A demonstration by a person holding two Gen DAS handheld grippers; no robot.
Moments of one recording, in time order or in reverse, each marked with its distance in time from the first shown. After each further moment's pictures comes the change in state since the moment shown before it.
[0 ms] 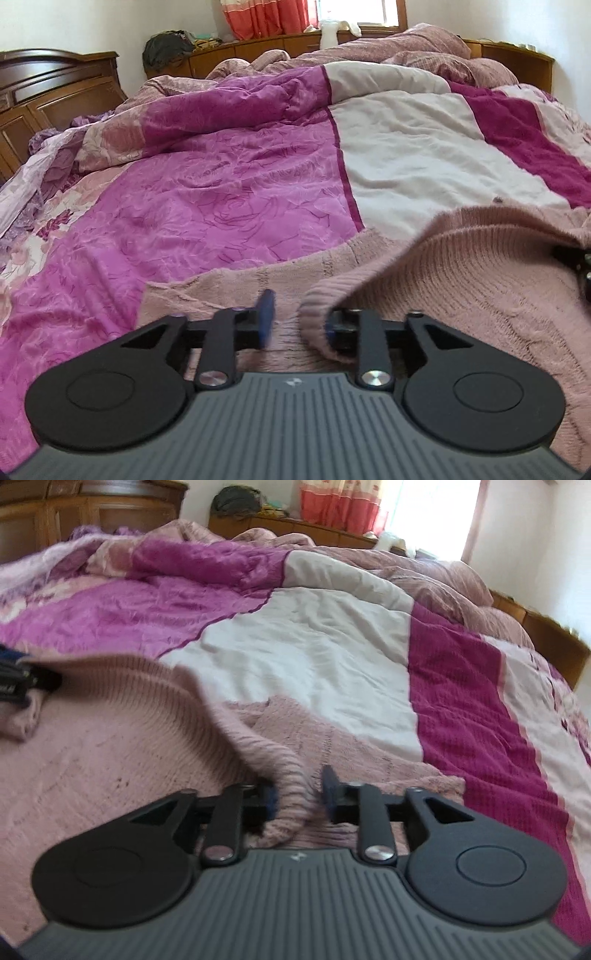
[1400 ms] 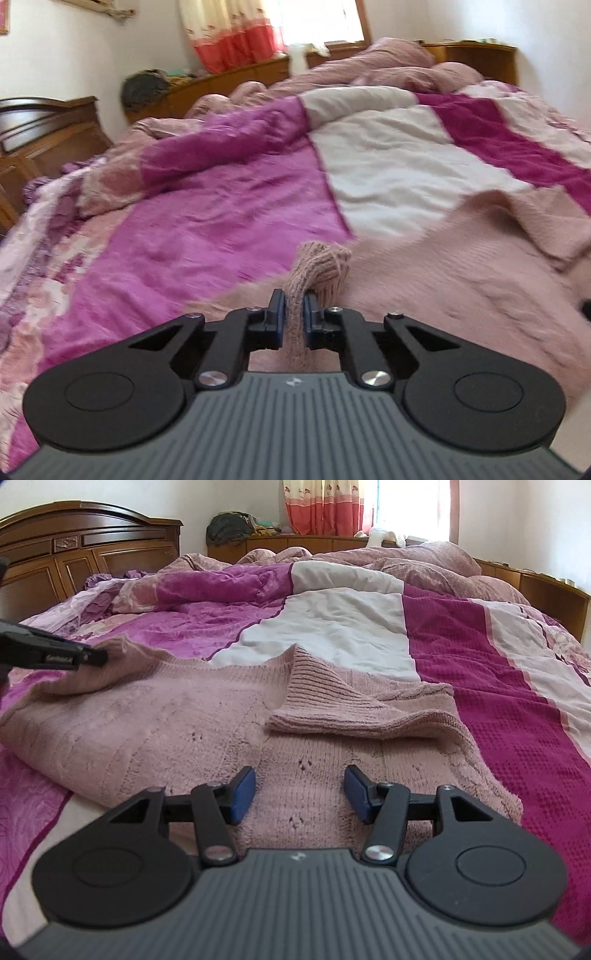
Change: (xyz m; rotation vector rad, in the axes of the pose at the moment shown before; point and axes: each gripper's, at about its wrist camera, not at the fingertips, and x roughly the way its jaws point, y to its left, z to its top) left arm -0.052 0.013 -0.009 0.143 -0.090 -0.002; right arm -0.081 0.010 -0.061 0.163 -0.042 0.108
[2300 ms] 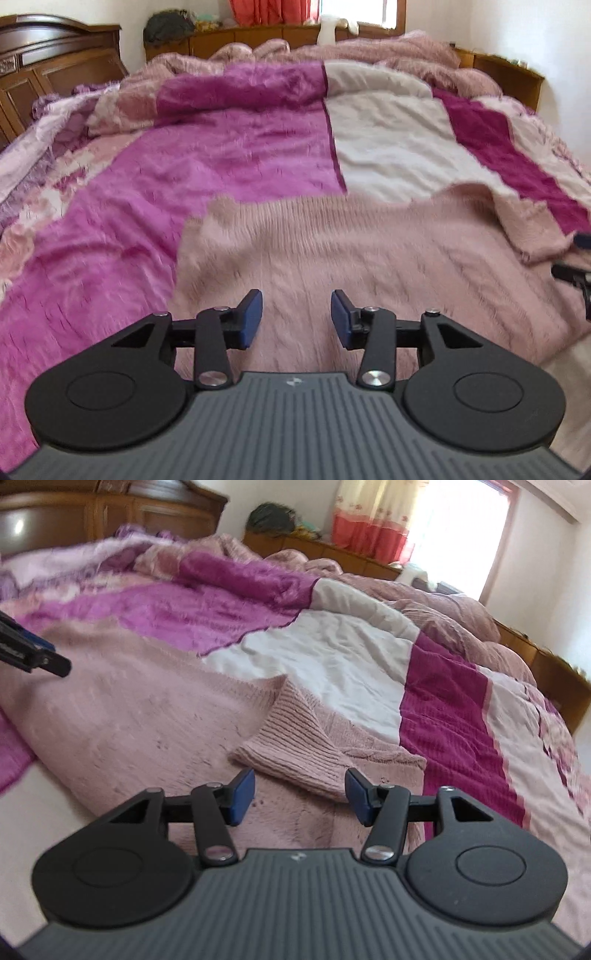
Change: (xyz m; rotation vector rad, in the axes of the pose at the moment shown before) left arm -0.039 -0.001 -0.033 -0.221 0.150 -0.080; right arm 0.004 -0.005 0.030 -0.330 -0.003 -0.049
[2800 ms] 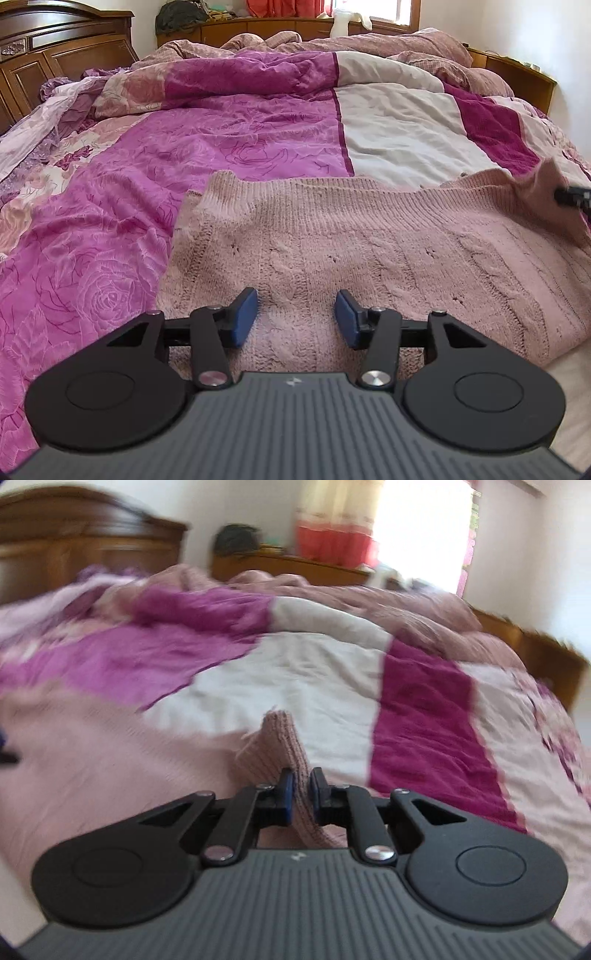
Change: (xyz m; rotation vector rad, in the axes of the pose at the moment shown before) left arm 0.012 0.002 -0.009 -0.041 0.001 0.013; right arm 0.035 -0.059 0.027 0.204 -0.057 -0.035
